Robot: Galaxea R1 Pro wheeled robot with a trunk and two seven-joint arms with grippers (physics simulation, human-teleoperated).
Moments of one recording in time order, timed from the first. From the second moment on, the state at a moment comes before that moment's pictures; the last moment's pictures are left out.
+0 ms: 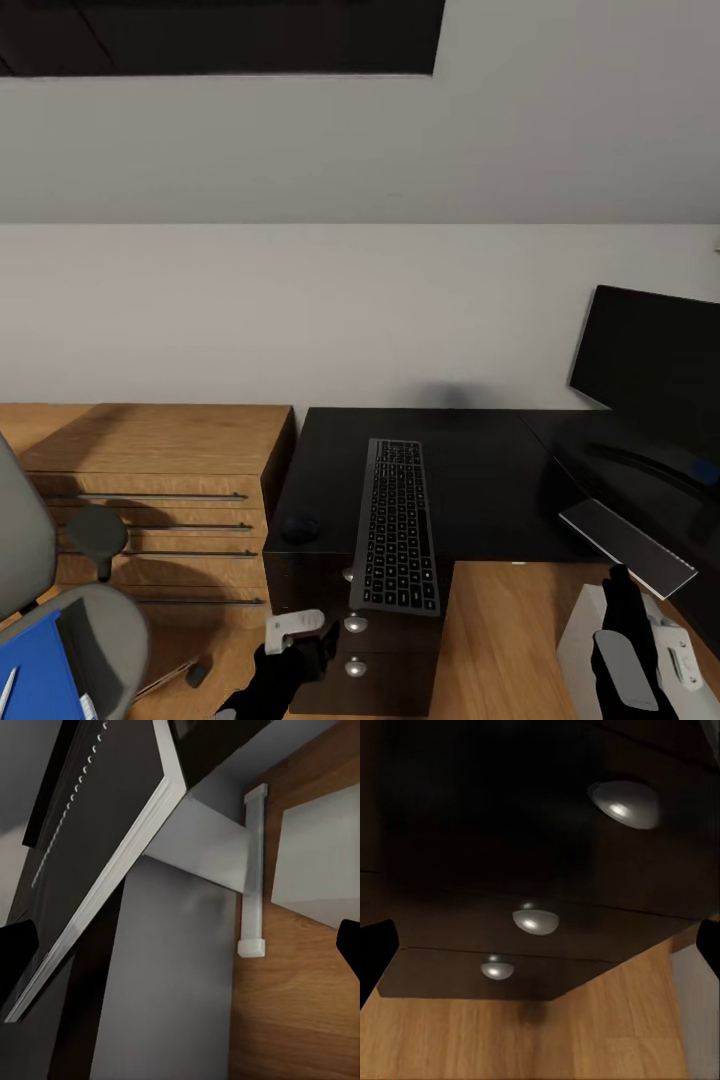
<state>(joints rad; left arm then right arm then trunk) -0.17 0.22 -0.83 -1.36 0.87 0.03 0.49 -0.37 -0.01 -0.58 -0.87 -0.98 -0.32 -0.11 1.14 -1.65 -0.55</state>
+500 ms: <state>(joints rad) -0.17 0.23 -0.87 -1.36 0.87 -0.06 0.58 -0.37 -0.01 -0.58 -0.87 -0.98 -0.32 -0.11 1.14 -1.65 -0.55</state>
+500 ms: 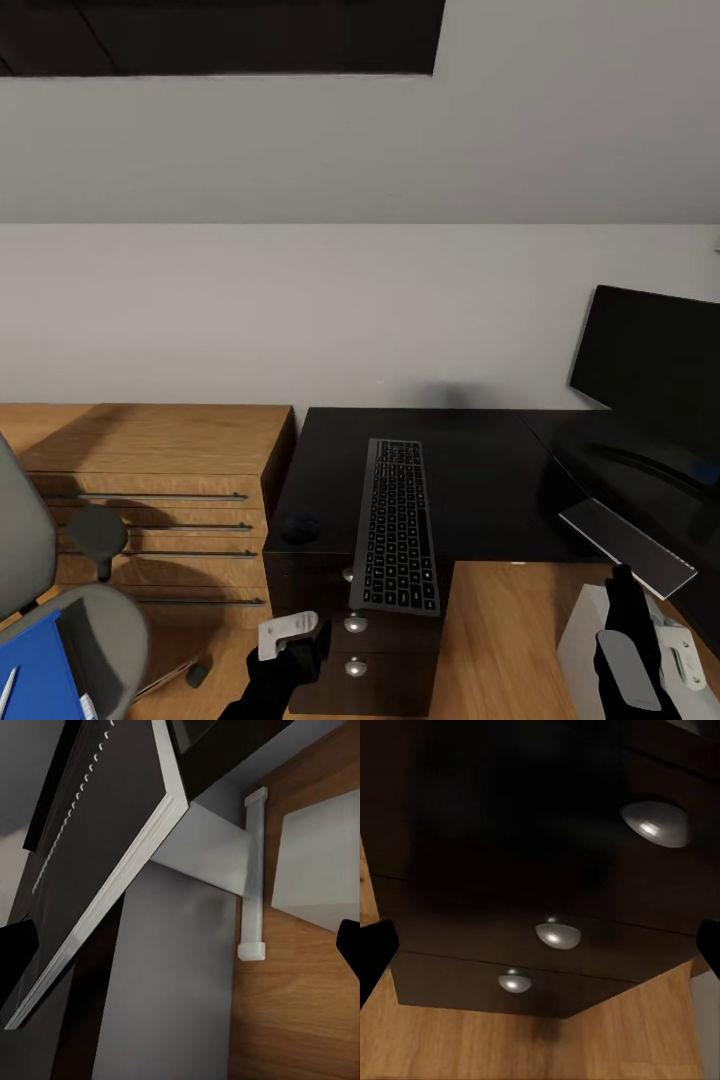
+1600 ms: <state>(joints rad) -0.17 0.22 -0.87 -1.35 0.87 -0.06 0.60 -0.37 -0.01 -0.58 -0.87 -0.98 -0.32 -0.11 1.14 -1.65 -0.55</state>
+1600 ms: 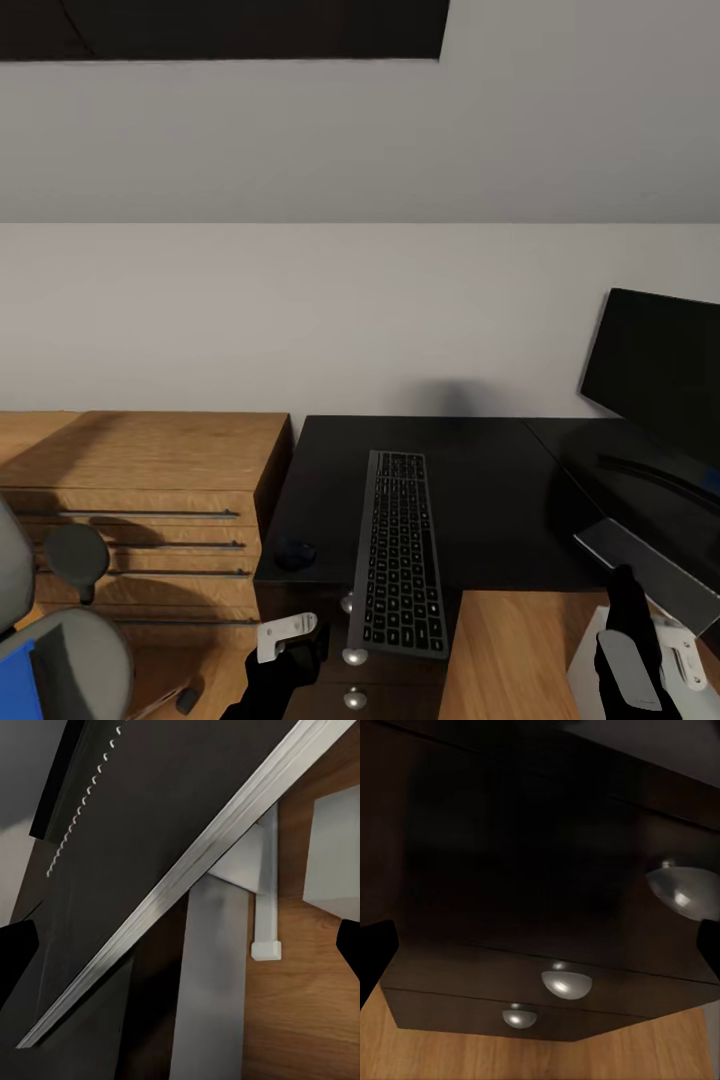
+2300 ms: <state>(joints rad) -0.17 0.22 -0.88 -1.35 0.87 -0.06 0.60 -0.37 -0.07 -0.59 -0.87 -0.98 -0.32 -0.11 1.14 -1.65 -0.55</state>
